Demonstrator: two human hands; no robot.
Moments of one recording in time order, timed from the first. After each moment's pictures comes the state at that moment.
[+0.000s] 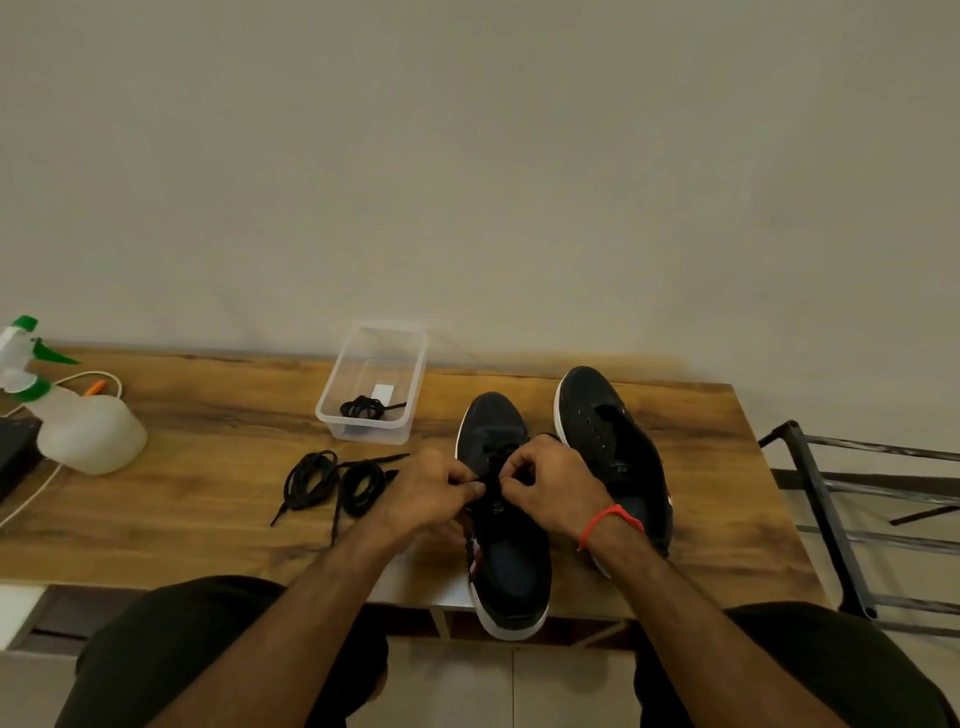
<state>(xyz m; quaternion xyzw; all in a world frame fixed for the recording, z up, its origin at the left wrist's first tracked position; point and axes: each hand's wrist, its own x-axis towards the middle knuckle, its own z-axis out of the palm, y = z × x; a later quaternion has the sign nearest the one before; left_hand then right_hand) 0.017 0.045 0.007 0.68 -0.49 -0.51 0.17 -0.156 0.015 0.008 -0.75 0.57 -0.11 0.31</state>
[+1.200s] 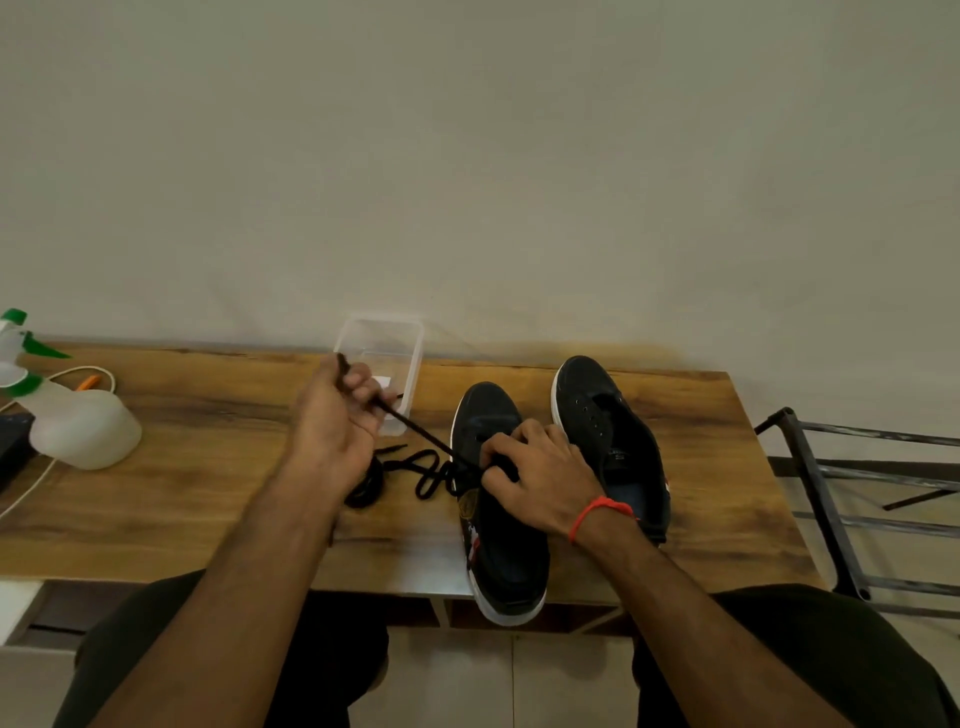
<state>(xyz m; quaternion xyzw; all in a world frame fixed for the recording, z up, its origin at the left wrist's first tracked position) 0.069 0.025 0.053 0.42 -0.07 -0.58 0.70 -0.150 0.023 0.004 -0.81 0.53 -0.03 0.23</state>
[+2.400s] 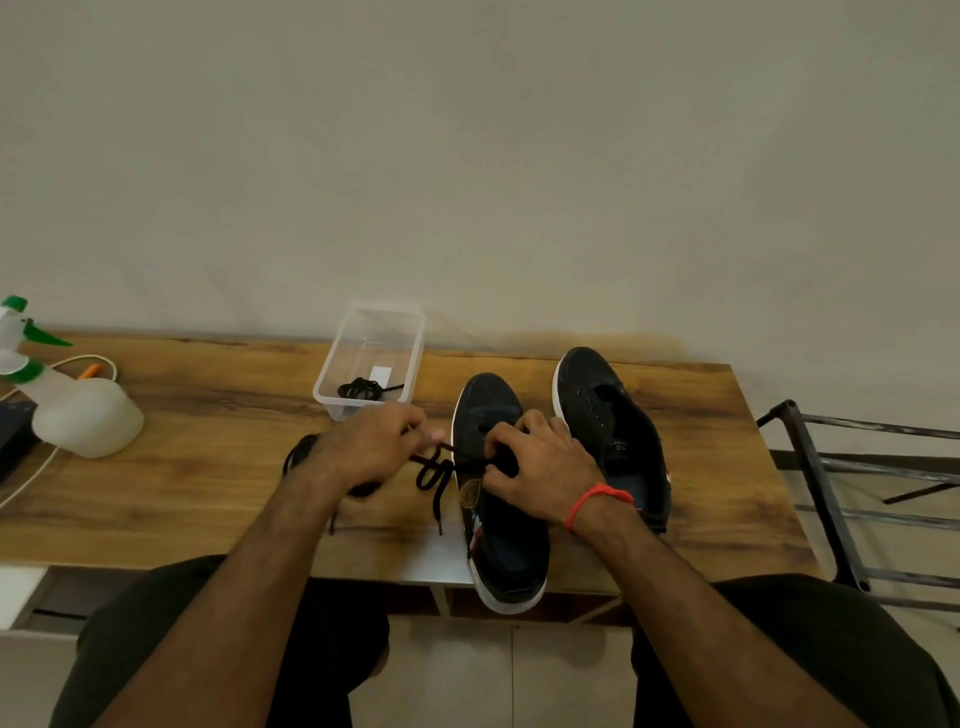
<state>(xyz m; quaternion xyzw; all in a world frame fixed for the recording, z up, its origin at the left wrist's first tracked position) 0.070 0.032 0.034 0.69 -0.64 -0.34 0.06 -0.148 0.020 0.004 -0.82 0.54 0.00 0.22</state>
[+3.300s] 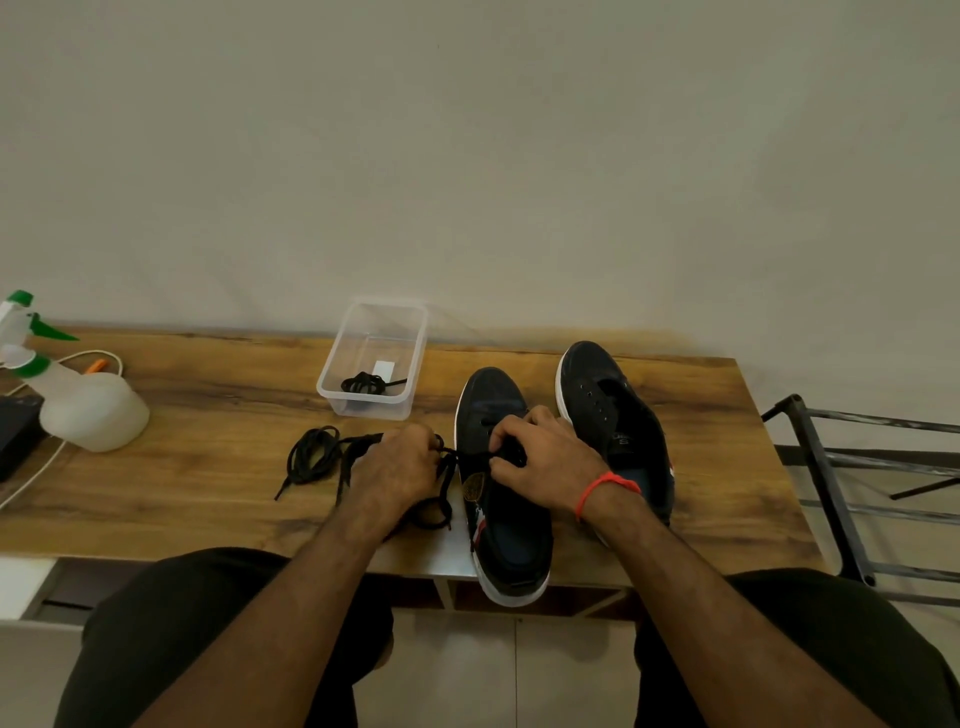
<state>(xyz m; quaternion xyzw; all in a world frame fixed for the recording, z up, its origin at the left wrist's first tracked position) 0.039 0.037 -0.012 0.77 -0.57 -0.28 -0.01 -0.154 0.015 0.002 -0.80 0.53 -0.01 0.29</state>
